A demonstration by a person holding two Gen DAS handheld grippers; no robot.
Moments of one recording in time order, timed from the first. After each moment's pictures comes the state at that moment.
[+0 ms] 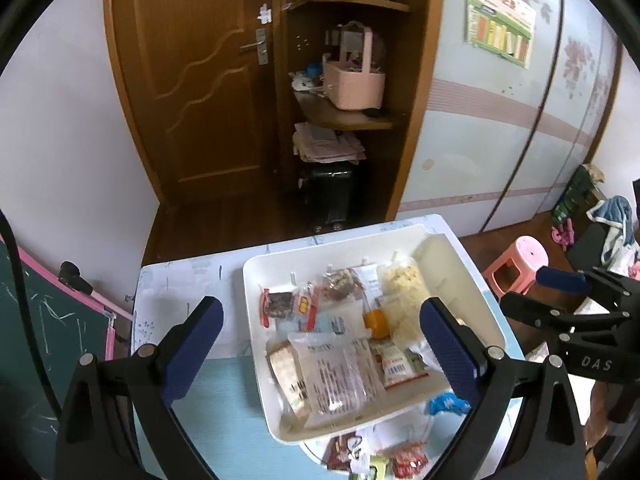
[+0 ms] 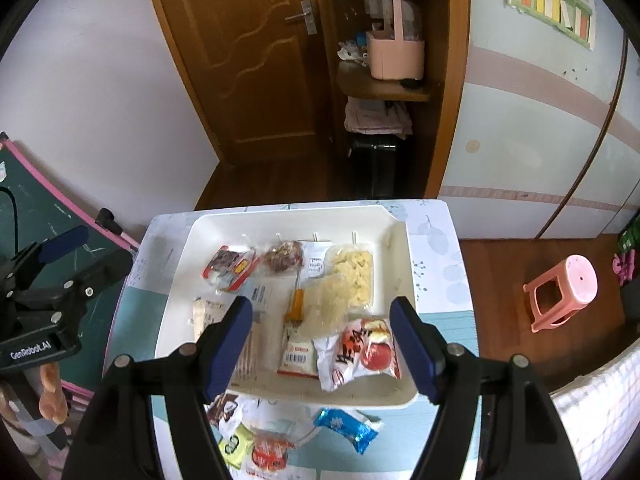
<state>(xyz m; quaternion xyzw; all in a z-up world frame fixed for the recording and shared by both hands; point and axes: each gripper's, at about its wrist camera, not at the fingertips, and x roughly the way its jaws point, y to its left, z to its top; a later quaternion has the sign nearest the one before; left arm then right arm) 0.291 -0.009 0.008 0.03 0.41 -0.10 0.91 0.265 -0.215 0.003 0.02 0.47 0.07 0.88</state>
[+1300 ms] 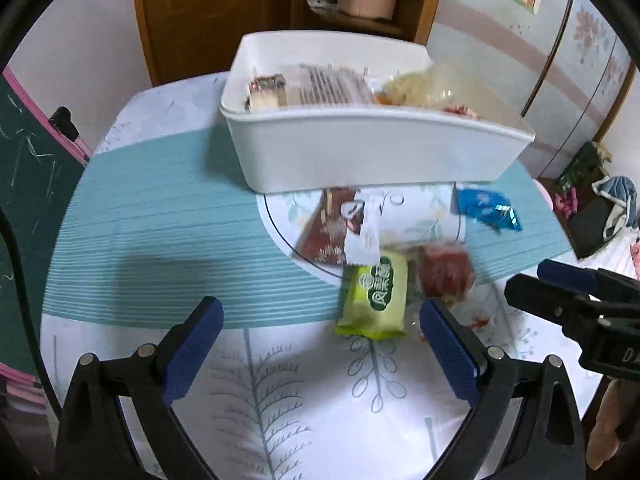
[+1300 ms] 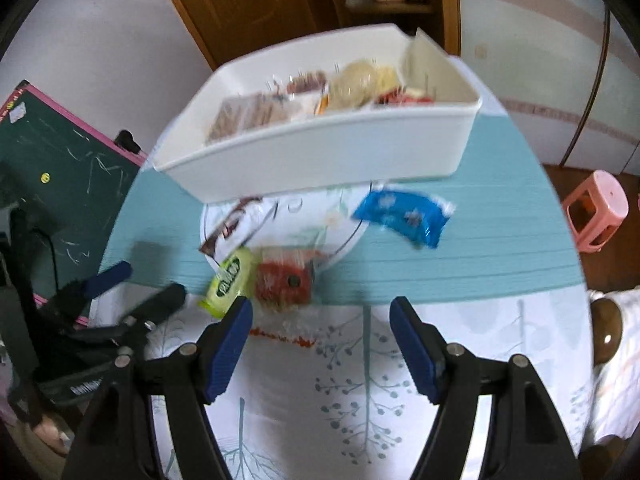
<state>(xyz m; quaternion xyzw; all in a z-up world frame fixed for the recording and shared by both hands) 0.126 0.005 -0.195 -0.01 0.49 -0.09 0.87 0.107 -0.191 -0.162 0.08 0.53 0.10 0.84</state>
